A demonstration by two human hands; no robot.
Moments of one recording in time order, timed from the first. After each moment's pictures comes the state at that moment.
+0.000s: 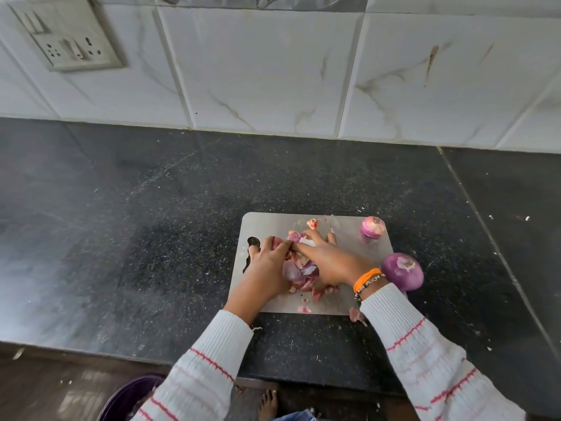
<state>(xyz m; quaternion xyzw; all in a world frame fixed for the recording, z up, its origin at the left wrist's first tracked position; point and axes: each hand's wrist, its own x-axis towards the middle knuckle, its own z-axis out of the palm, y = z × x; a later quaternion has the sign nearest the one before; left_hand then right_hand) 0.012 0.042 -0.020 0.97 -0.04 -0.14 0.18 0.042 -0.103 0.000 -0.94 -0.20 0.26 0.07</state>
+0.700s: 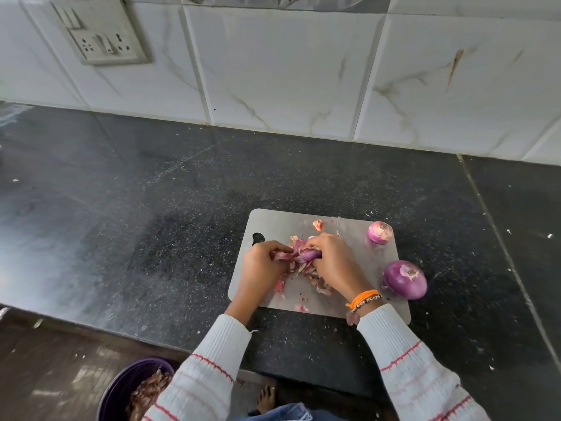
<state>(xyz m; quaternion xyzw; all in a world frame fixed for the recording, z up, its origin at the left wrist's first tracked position) -0.003 0.037 -0.014 0.86 0.13 0.00 0.50 0.025 -0.104 0.003 -0.94 -0.13 0.06 0.32</state>
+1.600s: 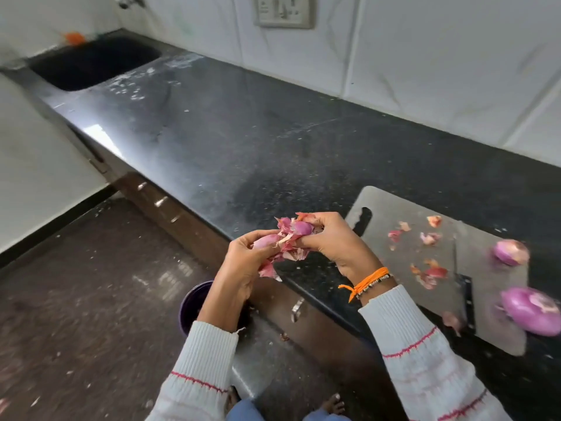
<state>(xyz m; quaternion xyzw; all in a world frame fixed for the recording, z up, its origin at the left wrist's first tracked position) -0.156 0.148 0.016 0.53 0.34 0.13 0.76 -0.047 0.040 0.029 -0.73 -0.20 0.34 0.55</state>
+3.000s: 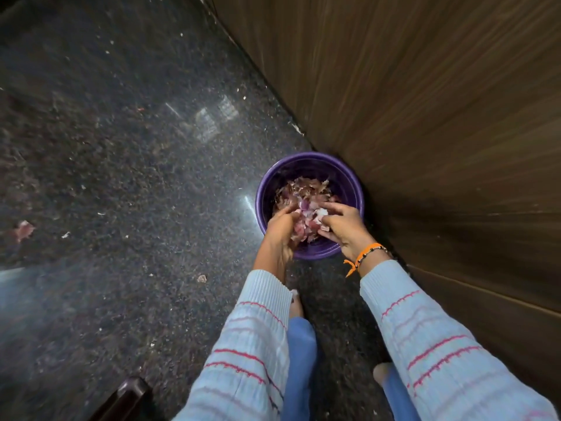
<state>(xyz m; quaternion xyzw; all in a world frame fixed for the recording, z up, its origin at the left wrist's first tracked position) -0.297 0.423 -0.514 0.23 0.63 0.04 0.74 -0.209 0.363 -0.499 -0.74 0.10 0.52 0.41</state>
